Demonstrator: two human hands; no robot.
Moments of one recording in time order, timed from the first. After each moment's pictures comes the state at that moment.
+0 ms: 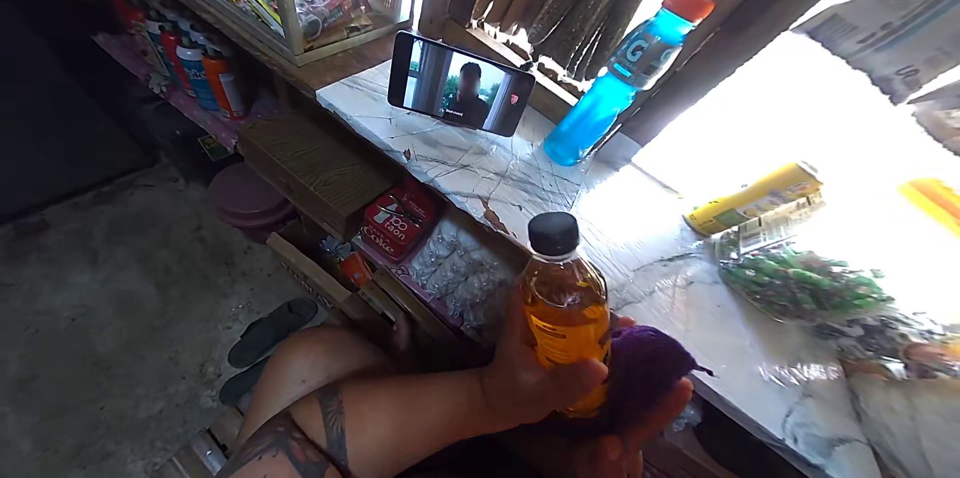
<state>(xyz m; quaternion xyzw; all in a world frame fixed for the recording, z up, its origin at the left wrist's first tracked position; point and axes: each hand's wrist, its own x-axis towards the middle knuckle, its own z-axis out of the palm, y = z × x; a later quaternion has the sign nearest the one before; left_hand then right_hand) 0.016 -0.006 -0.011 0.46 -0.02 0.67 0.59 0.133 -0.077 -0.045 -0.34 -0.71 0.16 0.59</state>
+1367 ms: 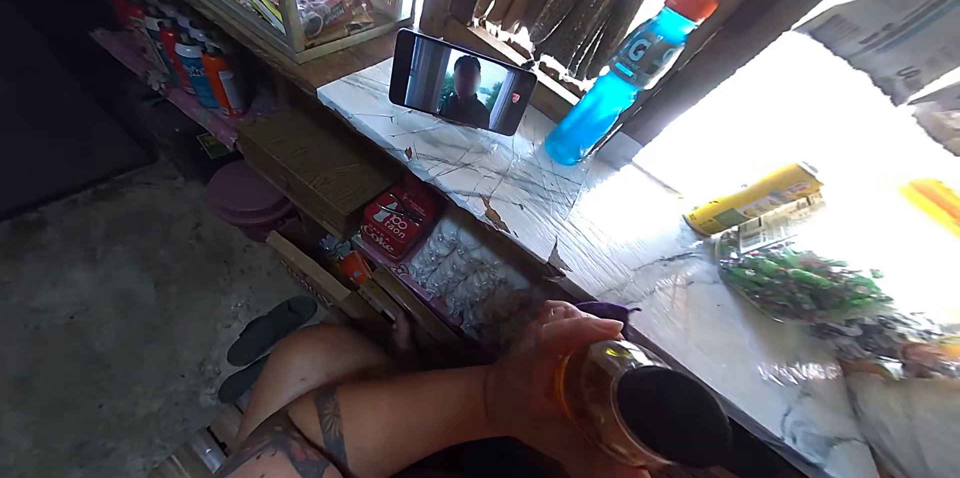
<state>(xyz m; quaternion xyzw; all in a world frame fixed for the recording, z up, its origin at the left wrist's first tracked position) 0.017 0.008 -0.013 0.60 -0.08 0.69 0.41 0.128 -0.081 -0.043 -0.27 -0.39 0.50 0.72</state>
